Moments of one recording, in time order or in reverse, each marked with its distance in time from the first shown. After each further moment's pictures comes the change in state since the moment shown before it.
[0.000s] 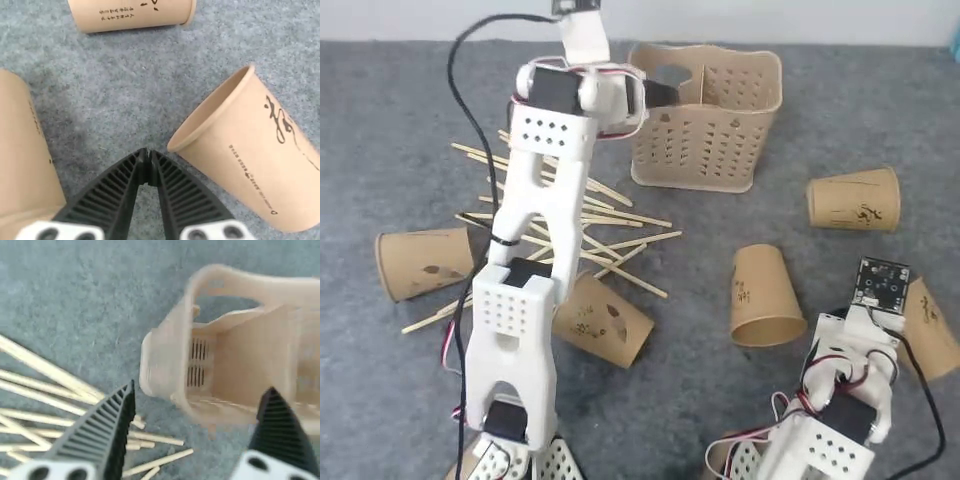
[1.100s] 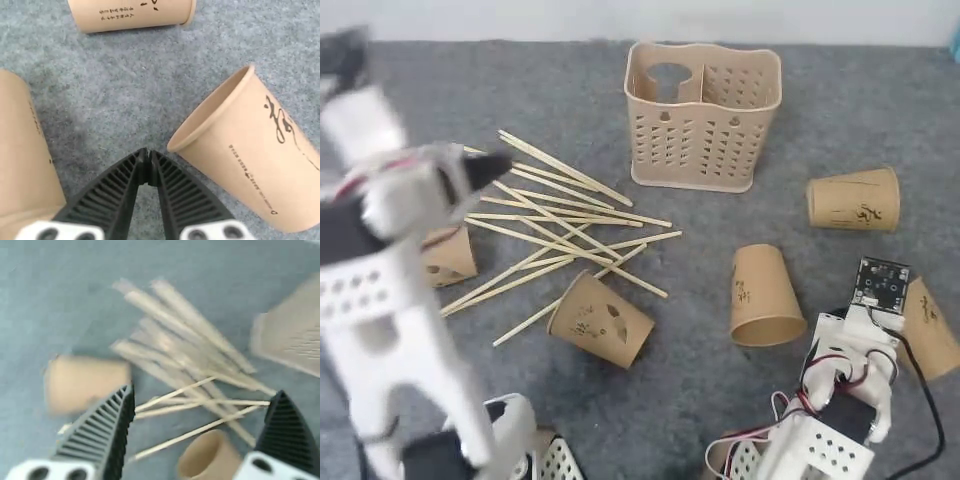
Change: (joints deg) left arm -30.0 -64.9 58.5 5.5 -13.2; right arm 0.0 0.0 0.0 0.0 0.0
